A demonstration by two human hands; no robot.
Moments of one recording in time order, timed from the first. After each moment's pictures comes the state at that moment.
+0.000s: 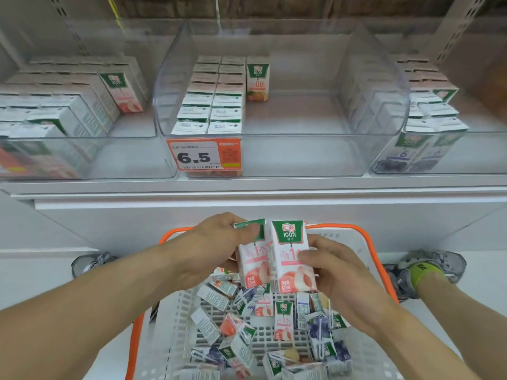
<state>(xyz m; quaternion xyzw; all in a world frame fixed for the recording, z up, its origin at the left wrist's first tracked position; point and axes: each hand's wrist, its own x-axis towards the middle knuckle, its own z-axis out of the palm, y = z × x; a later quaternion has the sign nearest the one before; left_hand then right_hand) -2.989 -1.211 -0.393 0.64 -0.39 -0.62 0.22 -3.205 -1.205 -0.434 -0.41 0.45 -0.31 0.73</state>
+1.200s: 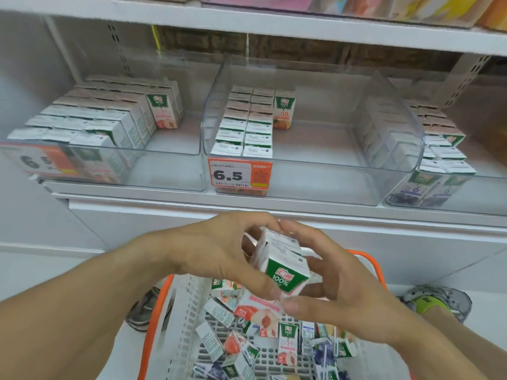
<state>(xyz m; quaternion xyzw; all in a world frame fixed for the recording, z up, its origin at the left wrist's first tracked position) -2.948 -1.200 -0.339 0.50 -0.64 -0.56 0.16 -3.182 -1.202 -0.380 -0.65 0.32 -0.24 0.65</state>
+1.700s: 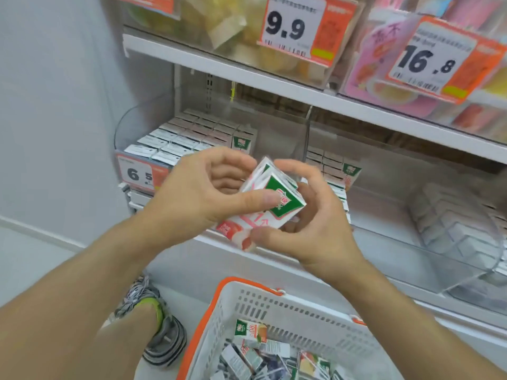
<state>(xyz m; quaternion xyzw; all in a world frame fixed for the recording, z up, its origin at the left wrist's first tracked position) -2.809 -1.180 -0.295 0.51 -0.54 -0.35 0.58 -2.992 -1.246 -0.306 -0.73 0.25 -0.37 0.52</state>
